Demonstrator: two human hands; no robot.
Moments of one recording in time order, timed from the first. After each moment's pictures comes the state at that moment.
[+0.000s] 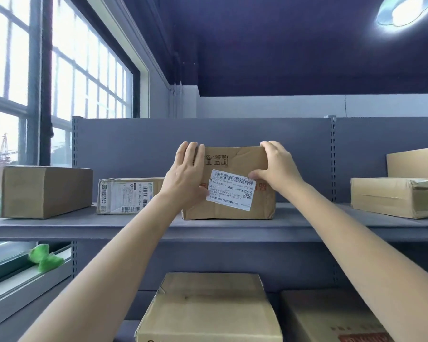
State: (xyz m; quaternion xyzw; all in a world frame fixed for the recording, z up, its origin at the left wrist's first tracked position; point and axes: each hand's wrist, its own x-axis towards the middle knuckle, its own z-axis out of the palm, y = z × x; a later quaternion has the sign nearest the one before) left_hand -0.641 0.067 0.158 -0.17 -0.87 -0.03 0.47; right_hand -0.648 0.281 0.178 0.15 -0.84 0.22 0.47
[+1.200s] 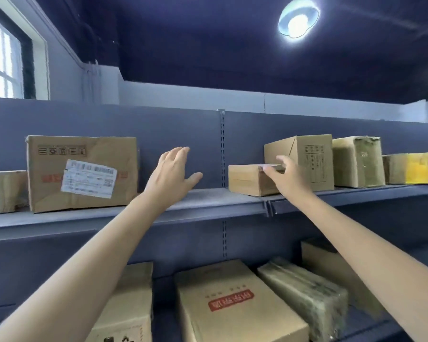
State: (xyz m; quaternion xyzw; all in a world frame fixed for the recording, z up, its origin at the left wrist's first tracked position) left_hand -0.599 0.295 0.137 -0.31 -0.82 -0.23 0.41; right_hand -0.545 0.547 0.124 -0.06 -0.81 0.33 0.47
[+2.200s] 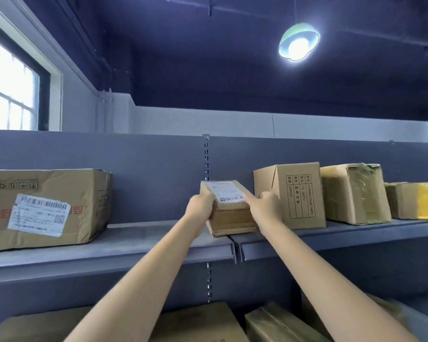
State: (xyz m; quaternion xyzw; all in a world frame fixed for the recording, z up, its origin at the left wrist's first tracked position) left_hand -0.639 0.465 0.151 -0.15 -0.71 -0.68 0.08; right_hand -0.607 0.600 0.142 -0.10 -0.74 0.49 0.44
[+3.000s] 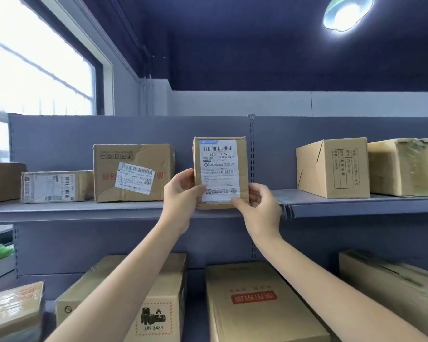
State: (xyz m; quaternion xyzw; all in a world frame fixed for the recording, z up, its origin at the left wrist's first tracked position) left_hand -0.525 0.298 0.102 -0.26 -0.60 -0.71 0.27; right_hand -0.515 0.446 0.070 0.11 -0.67 0.58 0.46
